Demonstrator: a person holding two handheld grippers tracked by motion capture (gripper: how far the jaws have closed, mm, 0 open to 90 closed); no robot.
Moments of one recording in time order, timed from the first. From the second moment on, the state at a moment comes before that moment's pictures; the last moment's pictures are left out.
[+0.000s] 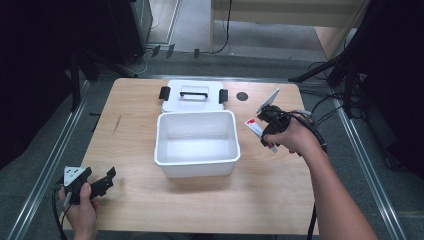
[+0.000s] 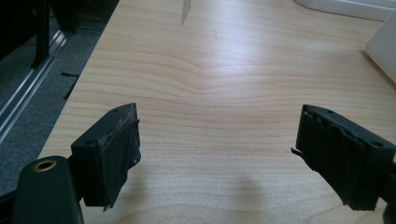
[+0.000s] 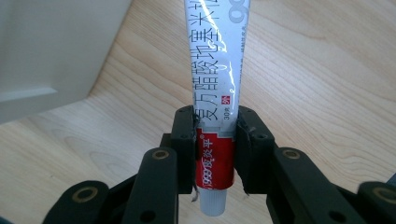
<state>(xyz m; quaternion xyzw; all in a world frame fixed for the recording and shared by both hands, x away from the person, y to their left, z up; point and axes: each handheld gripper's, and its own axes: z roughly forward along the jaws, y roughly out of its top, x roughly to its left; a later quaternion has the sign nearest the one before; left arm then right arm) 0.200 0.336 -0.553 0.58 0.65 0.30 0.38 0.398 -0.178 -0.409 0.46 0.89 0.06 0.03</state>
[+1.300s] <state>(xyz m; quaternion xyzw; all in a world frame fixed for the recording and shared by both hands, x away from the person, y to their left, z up) 0.200 0.338 -0.553 0.58 0.66 0.29 0.39 0.397 -0.102 -0.347 0.40 0.91 0.10 0.04</state>
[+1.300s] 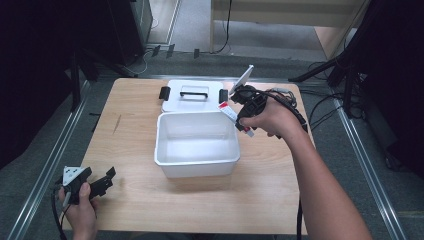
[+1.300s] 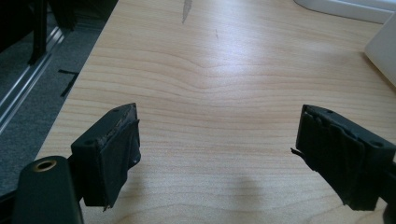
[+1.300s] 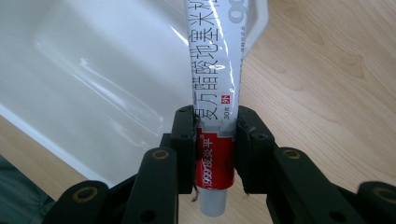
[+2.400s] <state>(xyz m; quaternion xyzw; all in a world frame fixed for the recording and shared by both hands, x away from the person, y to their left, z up) 0.201 0.339 -0.553 0.58 0.66 0.29 0.39 0.371 -0.052 -0.378 0.06 0.99 0.11 0.02</state>
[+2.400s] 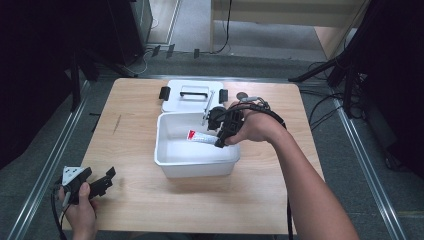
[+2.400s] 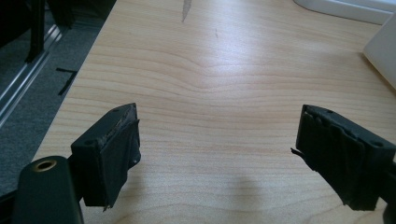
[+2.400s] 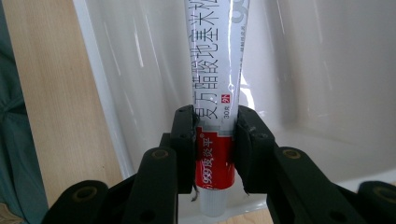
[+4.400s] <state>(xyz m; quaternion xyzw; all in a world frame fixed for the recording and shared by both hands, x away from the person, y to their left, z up) 0.201 0.339 -0.554 0.57 0.66 0.28 0.39 0.367 -0.044 -0.438 0.03 1.00 0.02 -0.02</state>
